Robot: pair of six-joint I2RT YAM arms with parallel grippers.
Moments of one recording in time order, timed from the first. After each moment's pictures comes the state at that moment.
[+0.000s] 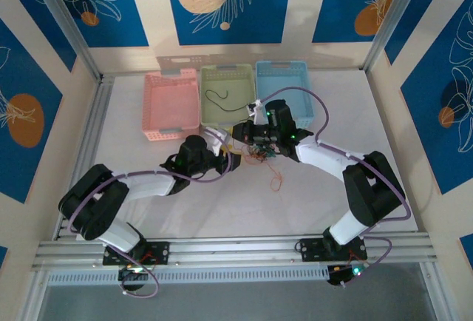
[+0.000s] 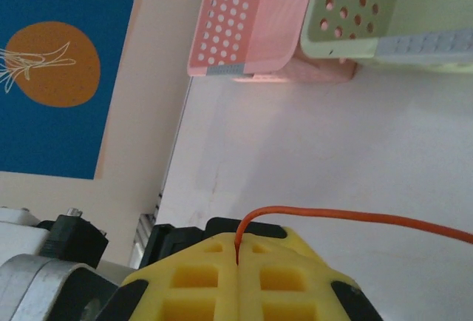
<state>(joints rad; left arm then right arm) -0.72 1.52 0.62 0.52 0.26 -0.25 0.54 1.57 0.95 0.12 -0.63 0.81</state>
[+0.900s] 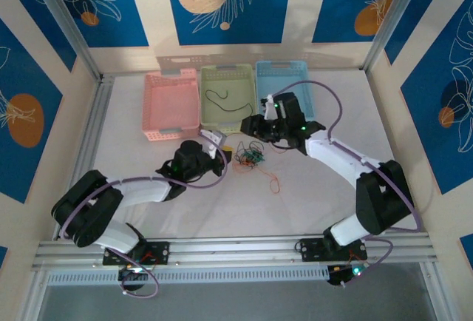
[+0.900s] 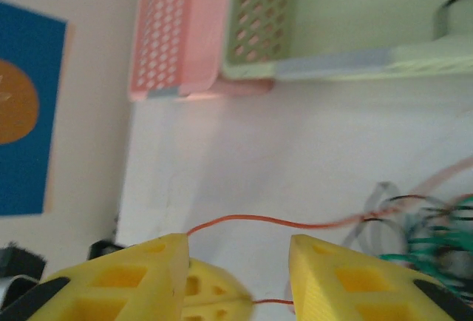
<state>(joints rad) -0.73 1.45 0.54 0.60 0.16 -0.23 0.46 1.48 1.04 -0.23 -0.45 0.73</state>
